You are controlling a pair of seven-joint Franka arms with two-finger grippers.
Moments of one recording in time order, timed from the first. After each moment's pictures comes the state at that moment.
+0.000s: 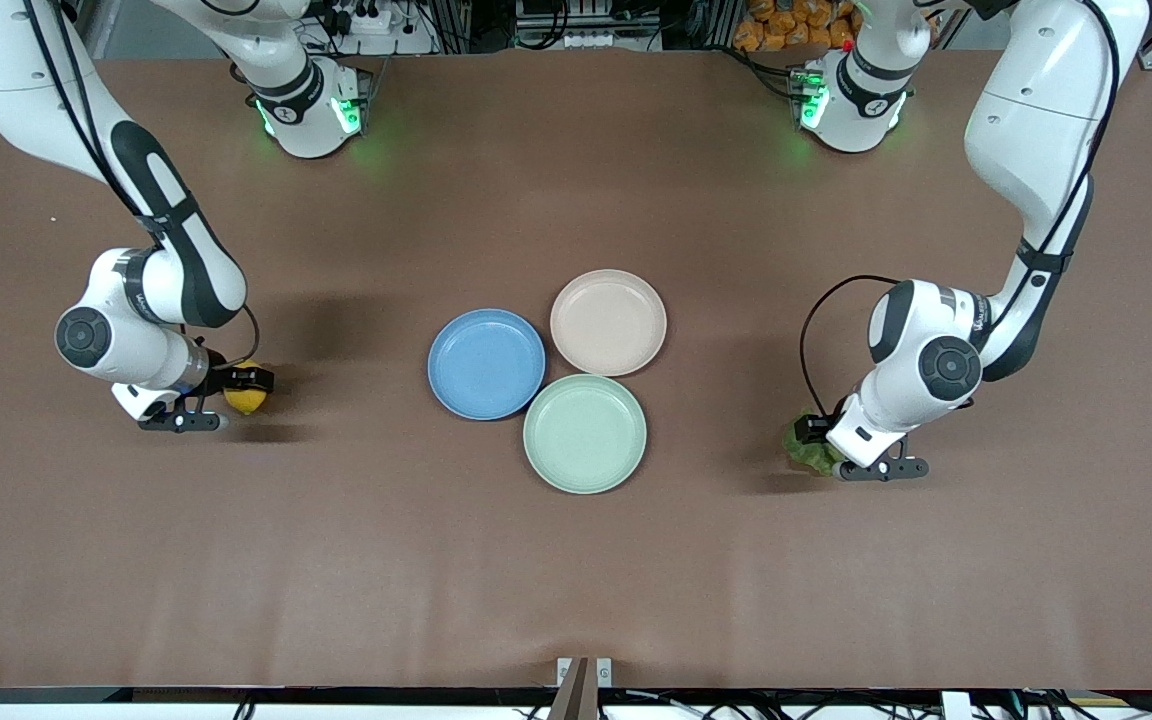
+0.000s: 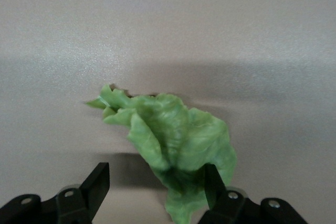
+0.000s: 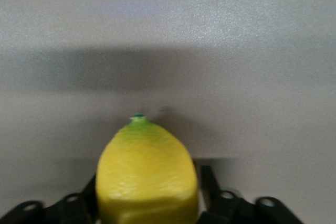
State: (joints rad) left arm -0.01 0.63 -0.21 -1.84 0.13 2.47 -0.31; right arm -0.14 0.48 0.06 -2.12 -0.02 2.47 -0.06
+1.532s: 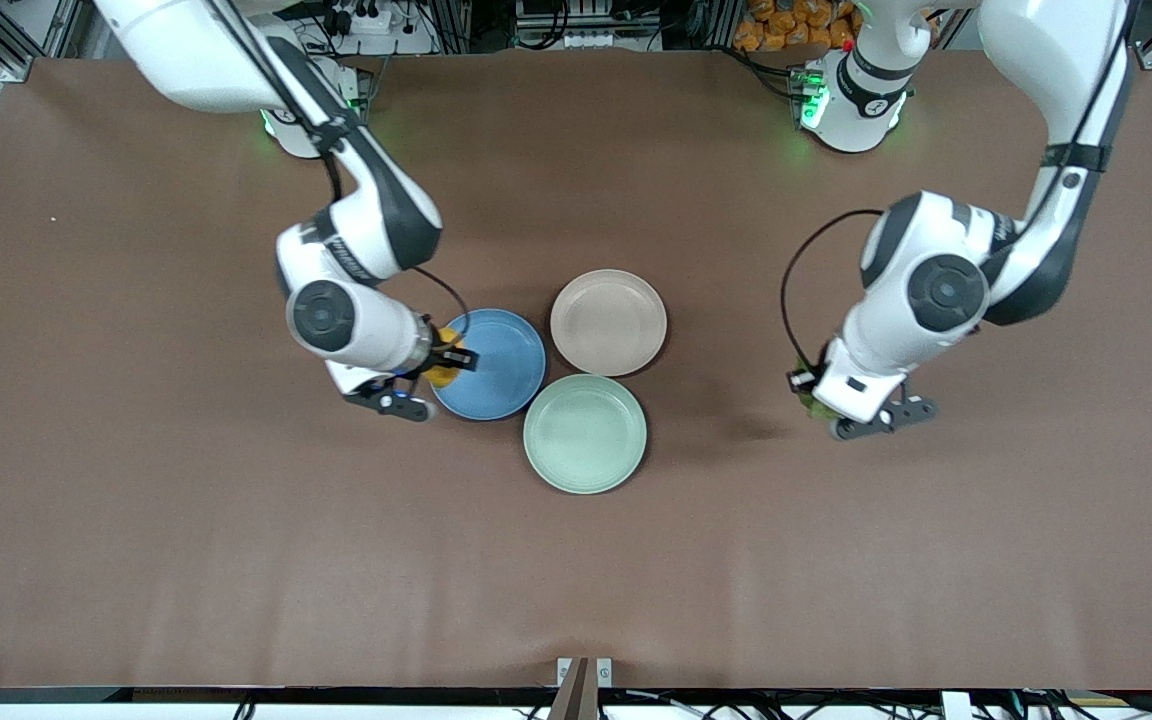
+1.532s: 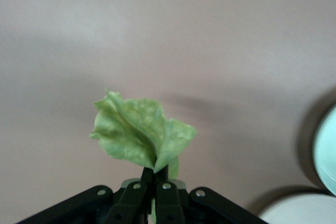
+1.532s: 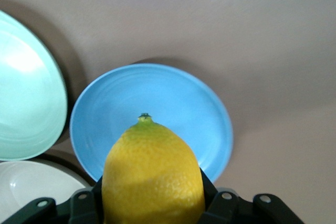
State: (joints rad) left arm -0.01 0.36 -0.40 -1.83 0.13 2.12 -0.70; right arm 0.29 0.52 0.24 -1.75 0.12 2.13 0.75
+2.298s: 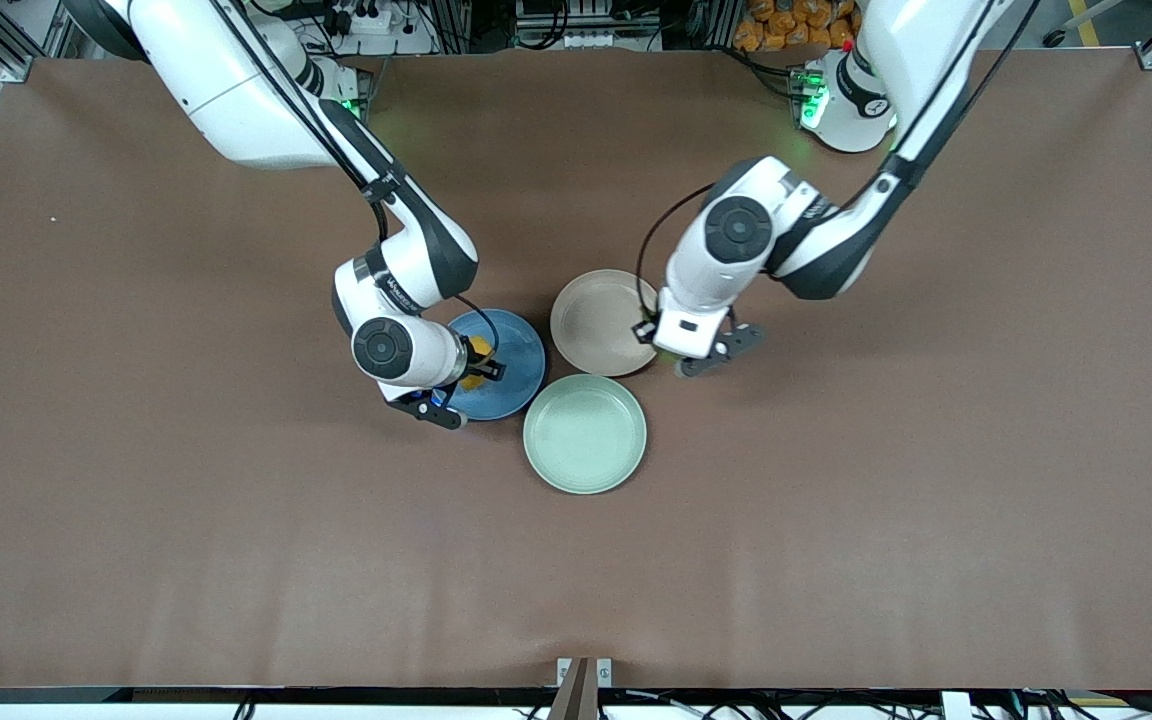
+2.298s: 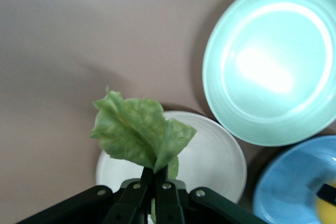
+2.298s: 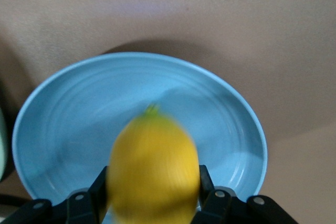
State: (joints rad) left arm -0.19 0.51 -0.56 -1.86 0.13 2.35 -1.31; right arm 0.31 0.65 0.23 -1.72 0.13 2.18 0.80
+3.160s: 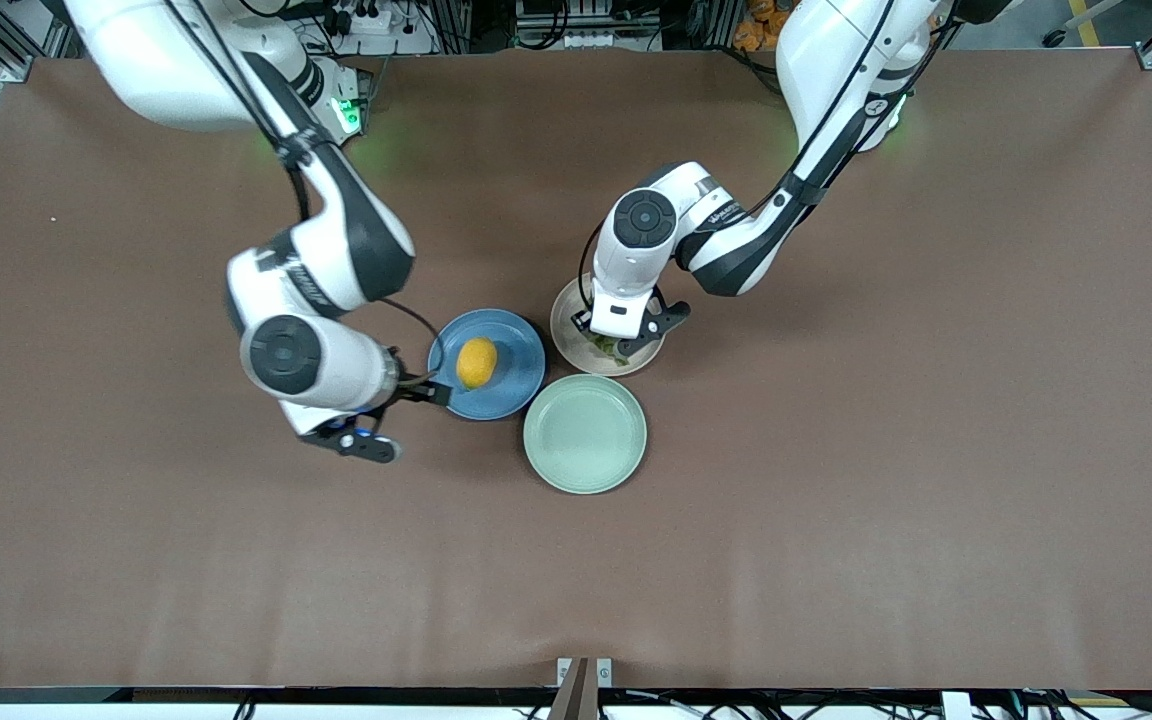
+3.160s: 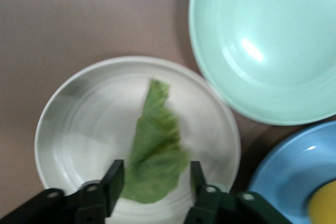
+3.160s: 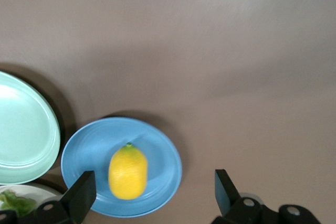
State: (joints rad) left arm -0.46 0.59 -0.37 -1.79 0.14 2.39 -1.48; right arm 0.19 0.55 0.22 -1.45 -0.01 1.84 0.60
